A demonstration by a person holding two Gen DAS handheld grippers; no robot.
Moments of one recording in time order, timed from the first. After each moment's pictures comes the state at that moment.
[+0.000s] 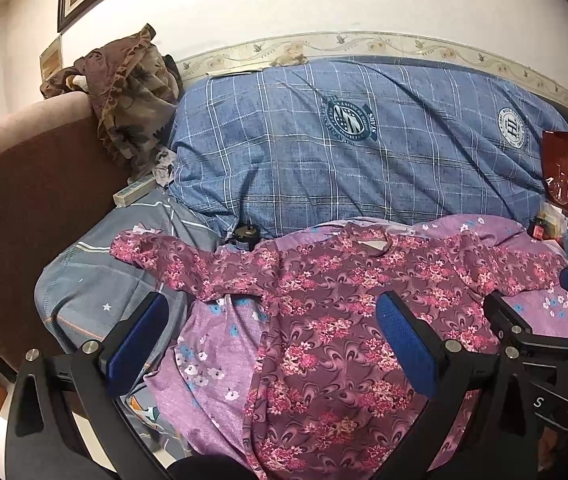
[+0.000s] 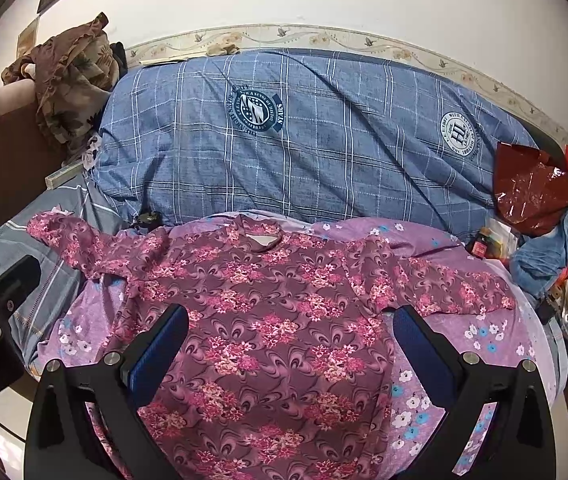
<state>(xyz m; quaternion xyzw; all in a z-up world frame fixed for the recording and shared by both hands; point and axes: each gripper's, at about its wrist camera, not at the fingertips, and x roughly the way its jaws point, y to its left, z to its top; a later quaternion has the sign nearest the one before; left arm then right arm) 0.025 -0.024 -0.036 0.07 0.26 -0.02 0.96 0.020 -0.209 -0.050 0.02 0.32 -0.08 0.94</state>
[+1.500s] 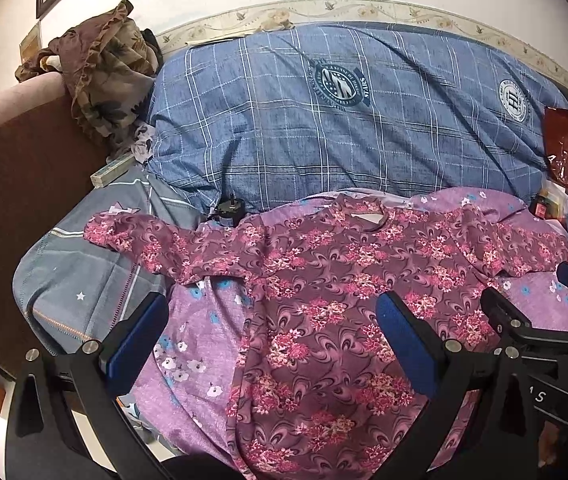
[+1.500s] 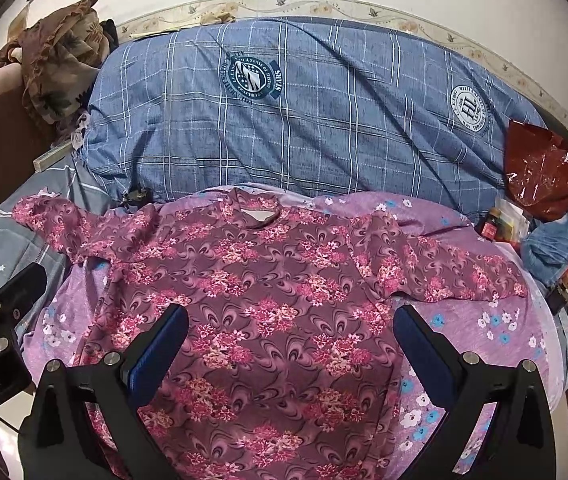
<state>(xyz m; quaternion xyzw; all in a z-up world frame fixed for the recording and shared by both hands) 0.060 -0.039 -0.067 0.08 0.31 -0.03 0.95 0.051 -0.217 -0.084 0.02 0.36 -0.08 0.93</state>
